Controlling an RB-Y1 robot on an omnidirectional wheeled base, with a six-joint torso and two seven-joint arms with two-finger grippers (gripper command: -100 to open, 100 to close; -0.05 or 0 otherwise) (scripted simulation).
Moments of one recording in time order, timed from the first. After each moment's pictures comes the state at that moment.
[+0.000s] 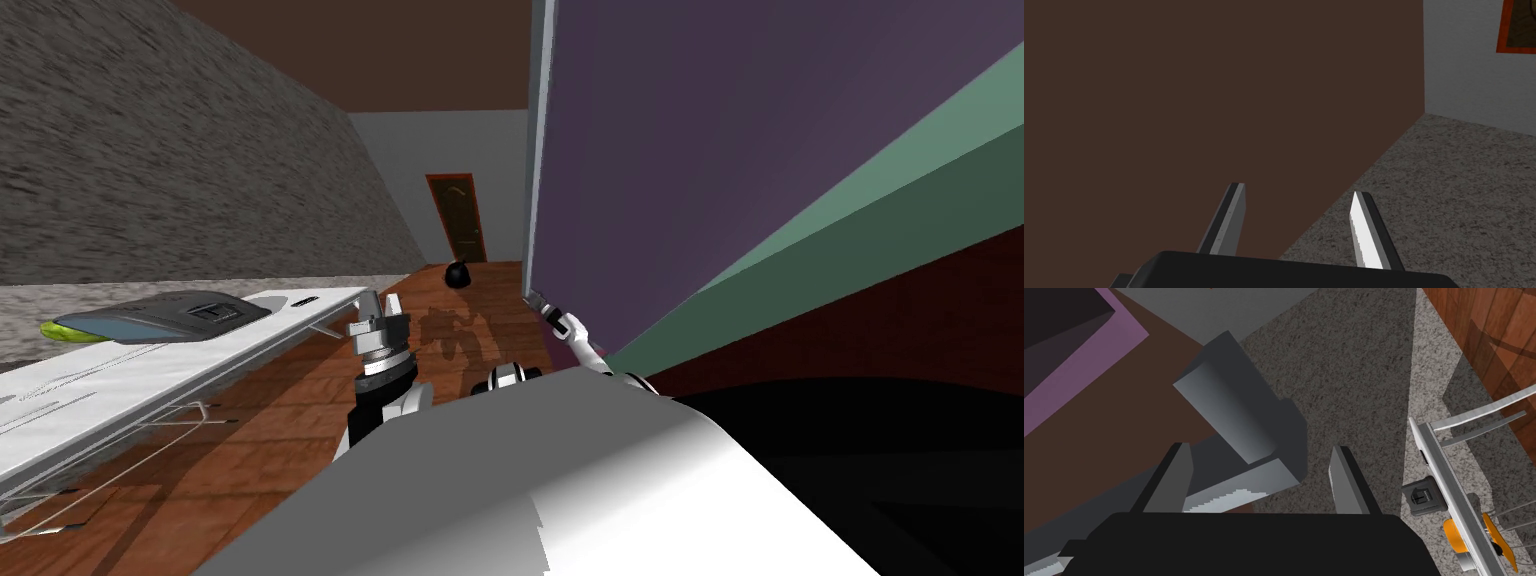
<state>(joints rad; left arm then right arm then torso) 0.51 0.03 -0.04 -2.29 -0.01 -0.58 -0.11 -0.14 -0.22 -0.09 -1.23 0.95 -0.62 1.36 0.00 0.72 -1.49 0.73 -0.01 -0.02</state>
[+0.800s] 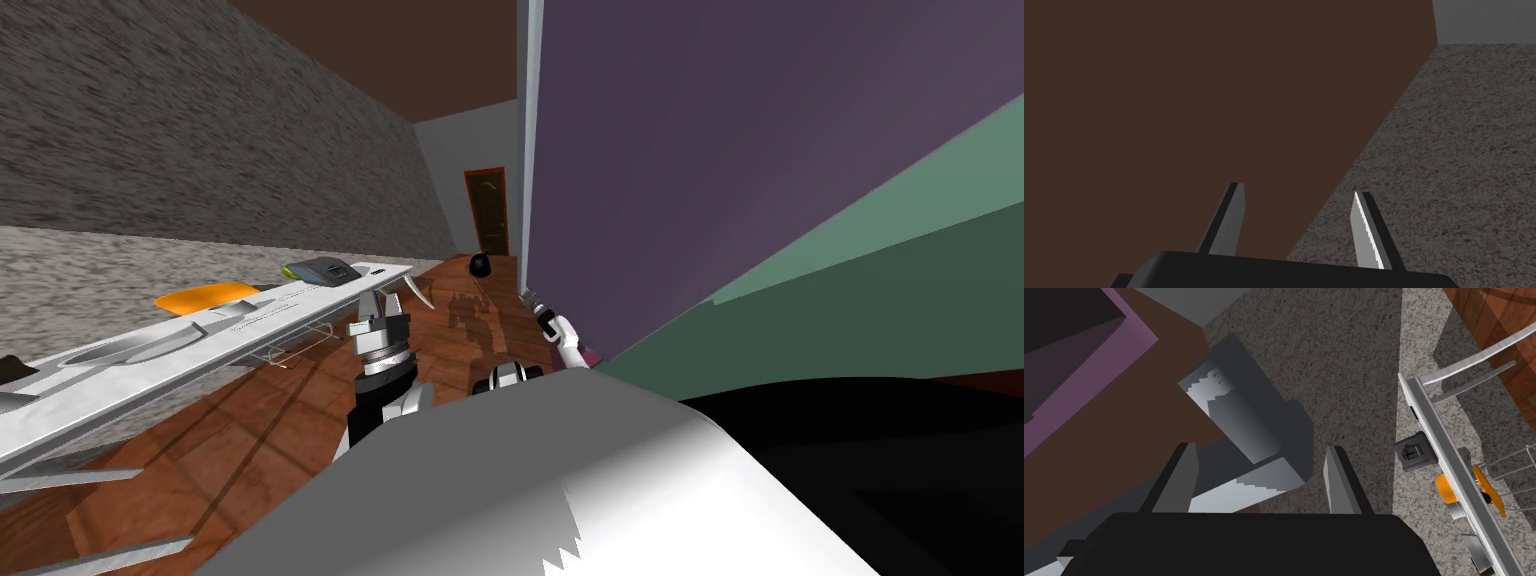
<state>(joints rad) 0.51 0.03 -0.04 -2.29 -0.01 -0.58 -0.11 -0.08 -0.03 -0.12 -1.41 1.12 -0.46 1.33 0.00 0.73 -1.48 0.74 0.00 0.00</state>
